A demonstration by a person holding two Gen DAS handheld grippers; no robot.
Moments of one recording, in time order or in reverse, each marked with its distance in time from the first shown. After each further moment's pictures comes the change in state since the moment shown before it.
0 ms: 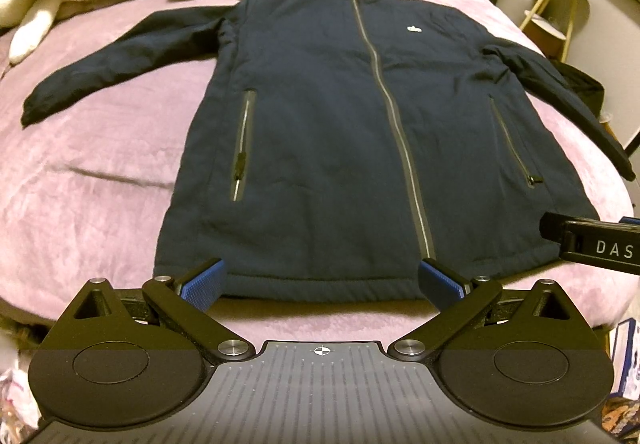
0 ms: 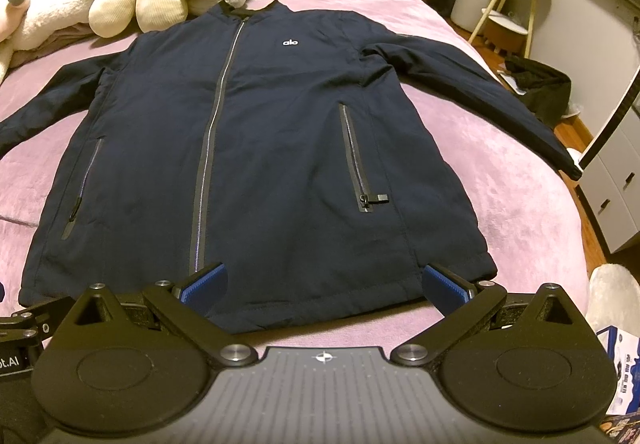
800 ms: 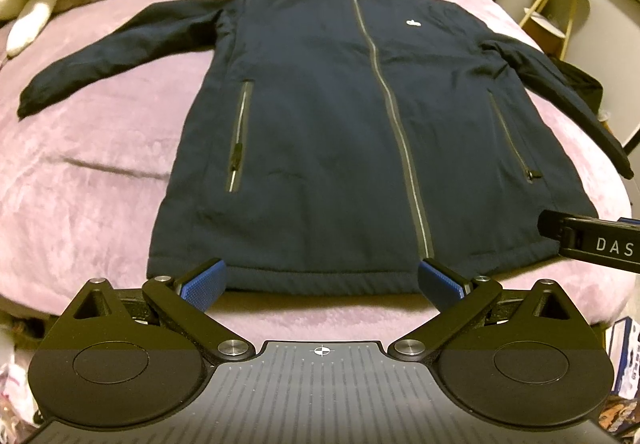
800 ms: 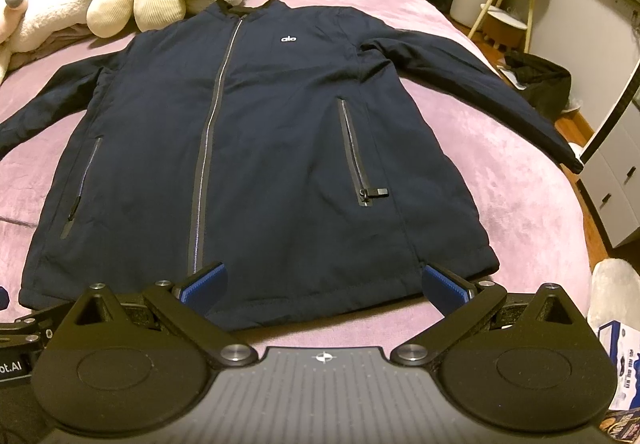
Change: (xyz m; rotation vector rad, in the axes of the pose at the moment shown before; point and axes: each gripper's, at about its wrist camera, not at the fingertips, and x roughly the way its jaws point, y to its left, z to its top) left arm 0.002 -0.002 -0.002 -0.008 0.016 -0.009; right arm 0.004 0.001 -0.001 0.011 0.010 0.005
